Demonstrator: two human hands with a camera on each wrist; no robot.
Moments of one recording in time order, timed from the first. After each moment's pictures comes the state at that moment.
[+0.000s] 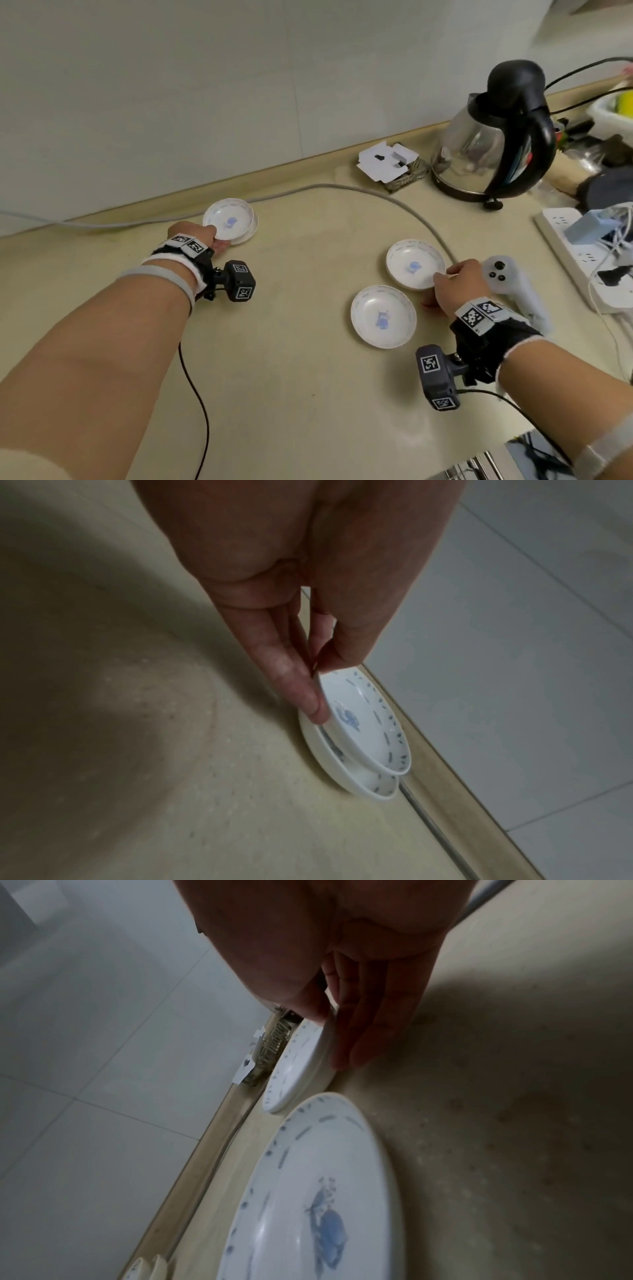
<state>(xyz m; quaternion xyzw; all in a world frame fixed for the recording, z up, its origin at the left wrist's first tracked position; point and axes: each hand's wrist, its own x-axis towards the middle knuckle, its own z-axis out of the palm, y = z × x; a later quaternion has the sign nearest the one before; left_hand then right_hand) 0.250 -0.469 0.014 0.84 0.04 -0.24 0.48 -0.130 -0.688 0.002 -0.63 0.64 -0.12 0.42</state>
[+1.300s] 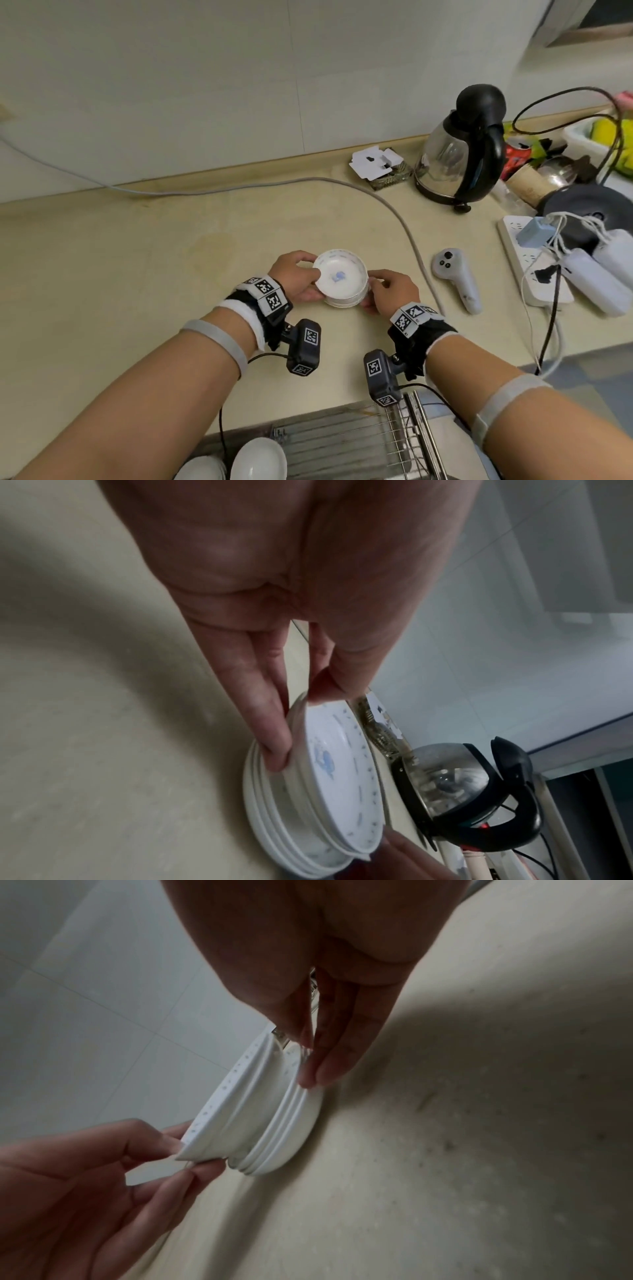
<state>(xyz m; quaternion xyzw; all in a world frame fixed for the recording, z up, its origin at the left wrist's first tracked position) -0.039 -0.505 0.065 0.77 -0.04 -0.41 0.48 -0.173 -0.640 0.017 -0.72 0.46 -0.07 0.52</state>
